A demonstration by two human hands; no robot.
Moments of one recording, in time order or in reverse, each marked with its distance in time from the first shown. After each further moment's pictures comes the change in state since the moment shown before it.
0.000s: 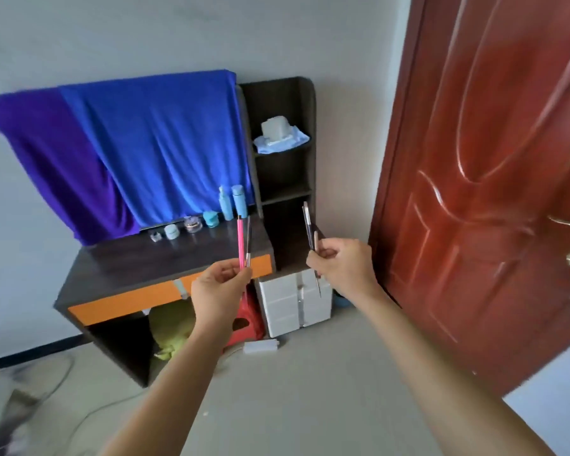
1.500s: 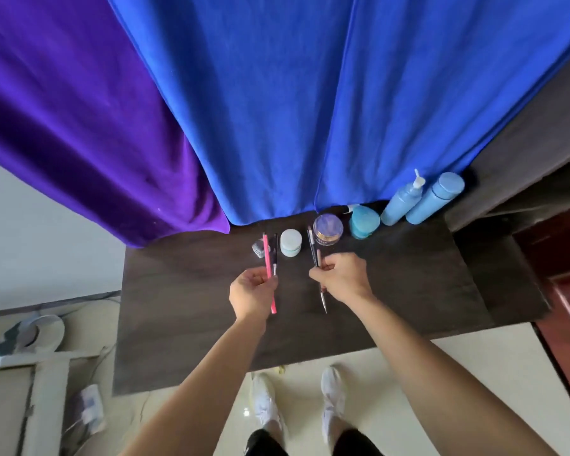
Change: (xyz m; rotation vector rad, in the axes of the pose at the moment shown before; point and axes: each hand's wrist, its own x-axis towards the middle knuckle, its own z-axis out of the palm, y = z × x) left_hand 0.675 -0.251 -0.192 0.255 0.135 -0.571; right_hand 0.397 0.076 0.667 -0.289 -0.466 0.542
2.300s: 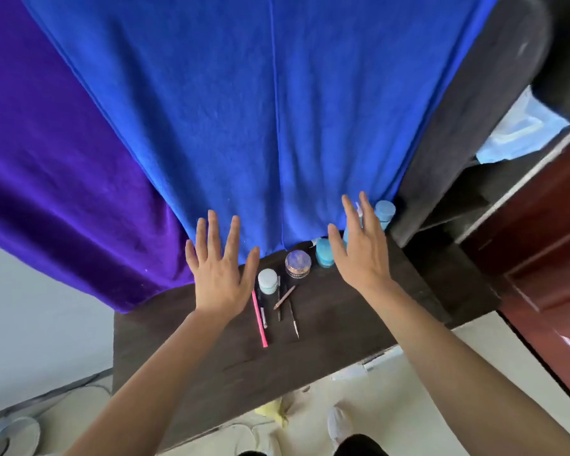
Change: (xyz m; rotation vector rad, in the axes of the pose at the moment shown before) left_hand -0.021 0.116 -0.045 0.747 0.134 1.126; right_hand -0.030 -0.042 -0.116 -0.260 0.688 -0.457
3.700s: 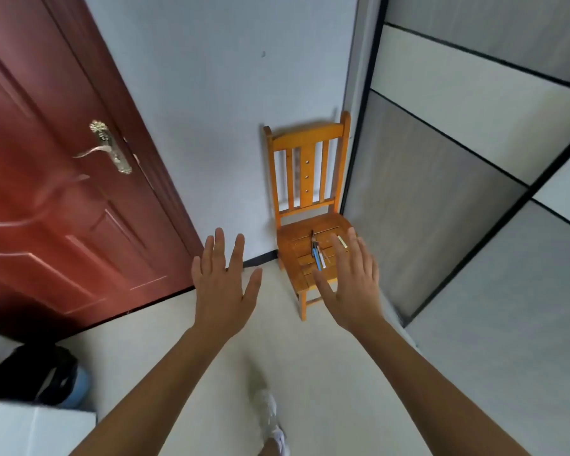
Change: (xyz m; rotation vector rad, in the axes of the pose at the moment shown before) left_hand -0.623 0.763 0.048 -0.485 -0.624 1.510; right_hand -0.801 0.323 -0.572 -0.598 0.540 1.403
